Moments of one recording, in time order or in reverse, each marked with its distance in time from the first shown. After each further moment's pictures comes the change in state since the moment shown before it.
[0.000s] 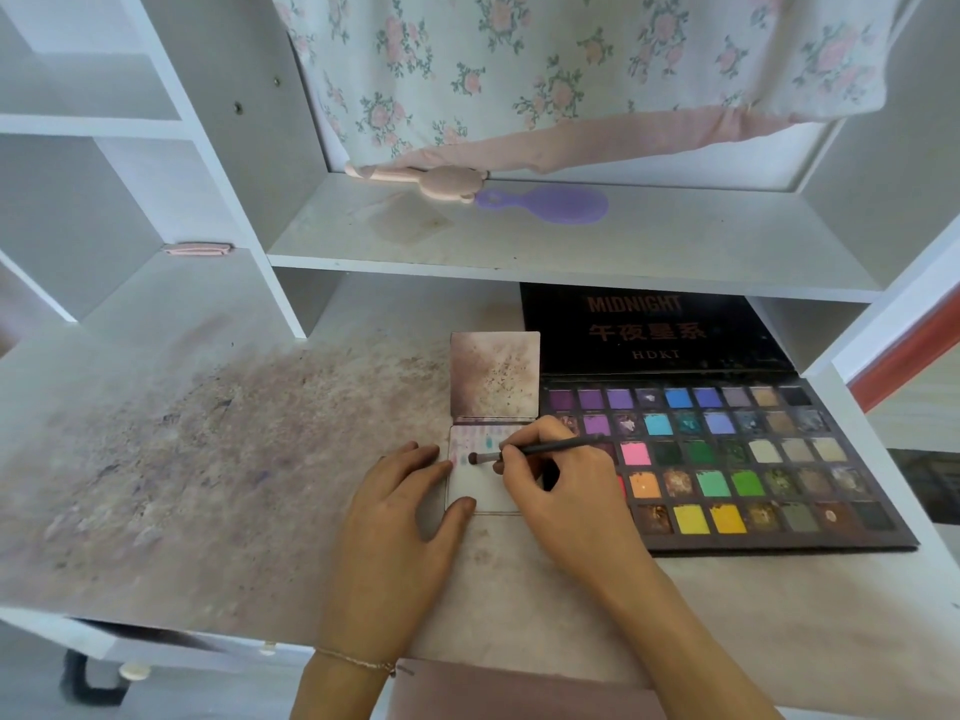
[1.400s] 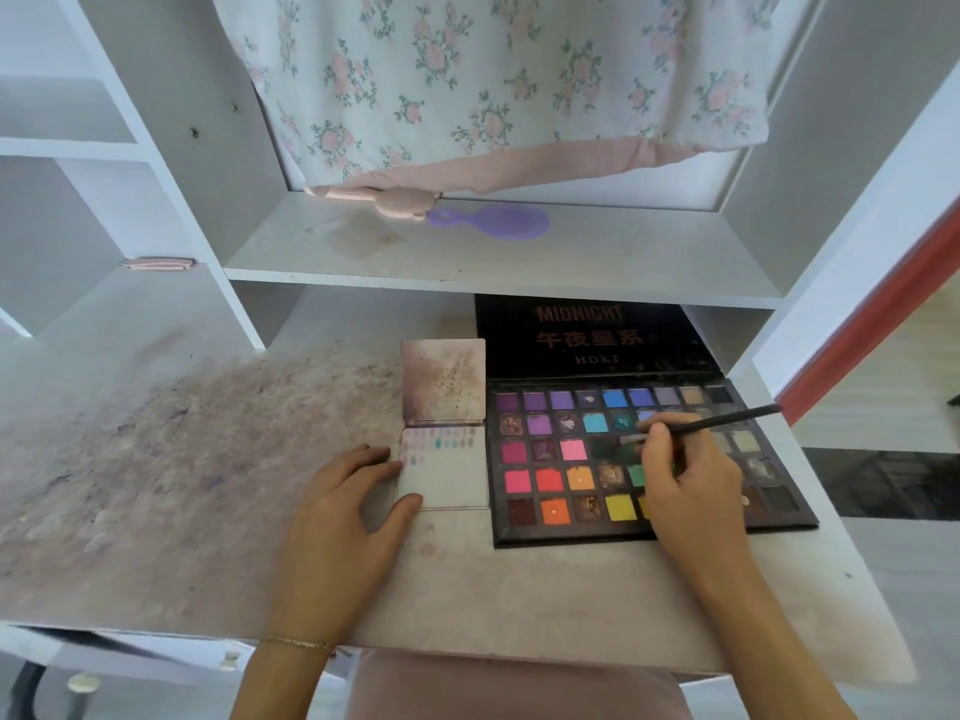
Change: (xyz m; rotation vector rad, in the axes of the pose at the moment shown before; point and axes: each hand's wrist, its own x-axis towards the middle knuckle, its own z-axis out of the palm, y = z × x) left_hand 0.001 0.002 -0.004 0.004 -0.035 -0.053; right_hand -0.023 0.055 -0.091 -0.115 0.453 -0.011
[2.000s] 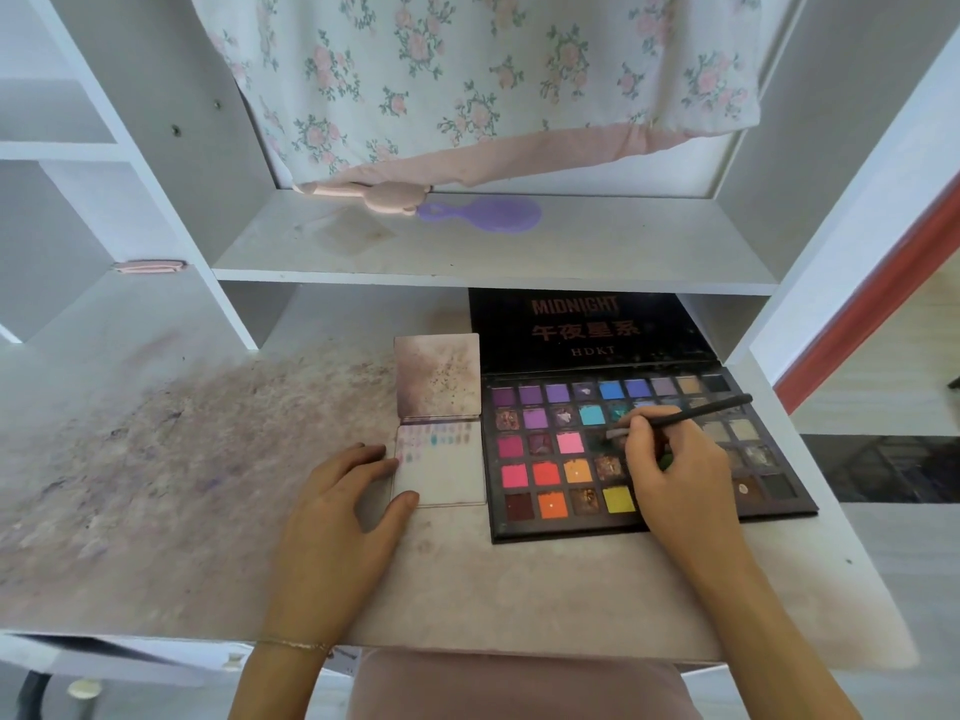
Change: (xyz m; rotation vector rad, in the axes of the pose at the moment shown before) left_hand 0.000 -0.001 0.000 0.013 -0.006 0.000; right_hand 0.001 0.001 0.003 -0.082 -0.044 0.010
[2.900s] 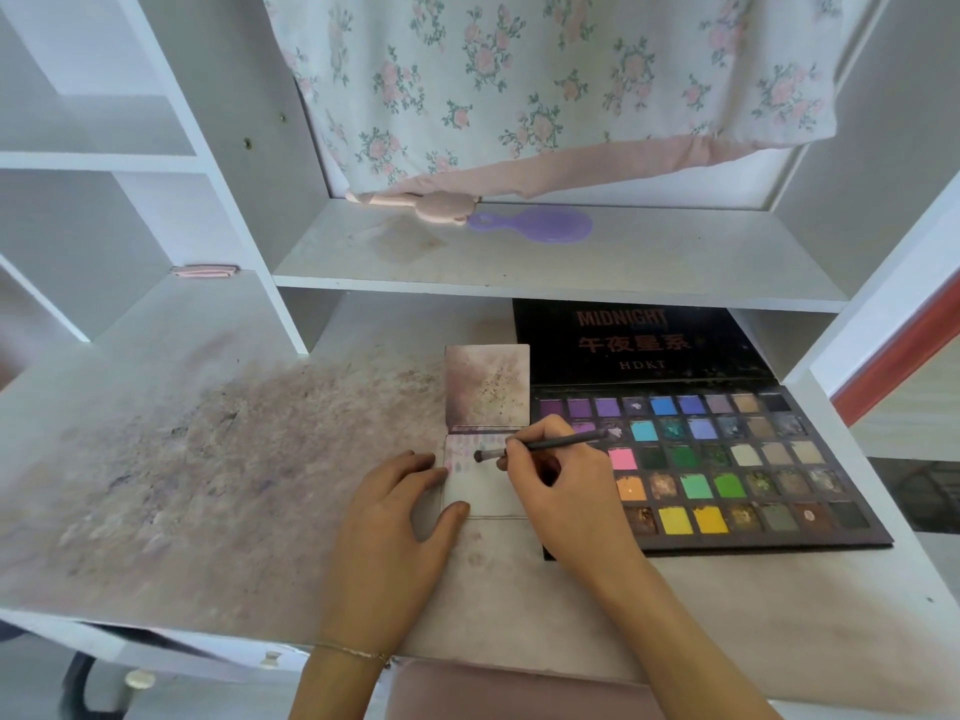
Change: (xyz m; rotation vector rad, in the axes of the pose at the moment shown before) left_hand 0.000 -0.002 0.003 -0.022 0.039 0.051; right_hand -0.014 -0.071 0.073 0.248 -0.344 0.008
